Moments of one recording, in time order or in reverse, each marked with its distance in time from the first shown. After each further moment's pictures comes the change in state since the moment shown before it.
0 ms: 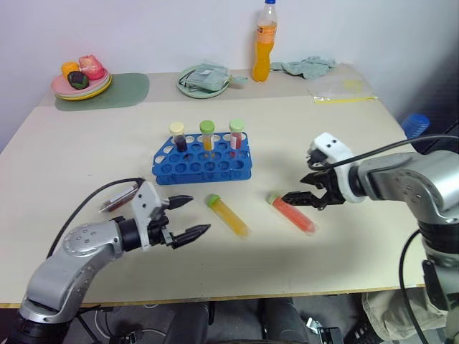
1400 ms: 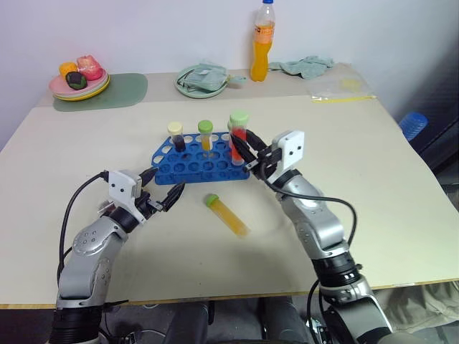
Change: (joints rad) left arm -0.041 -0.281 0.164 0.328 0.139 -0.336 0.234; right arm 0.323 0.715 -0.040 0.278 -0.408 -1.513 -0.300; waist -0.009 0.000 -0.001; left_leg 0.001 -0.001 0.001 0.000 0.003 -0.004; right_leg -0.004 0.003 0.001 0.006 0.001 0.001
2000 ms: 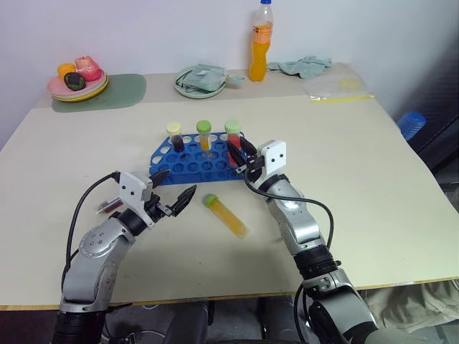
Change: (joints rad) left arm 0.010 -0.009 -0.050 -0.086 -0.011 0.062 0.010; right arm -0.052 0.090 -0.025 0.277 -0.128 -0.177 -0.006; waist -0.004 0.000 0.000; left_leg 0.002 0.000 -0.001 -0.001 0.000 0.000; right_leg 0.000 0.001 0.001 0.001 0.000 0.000
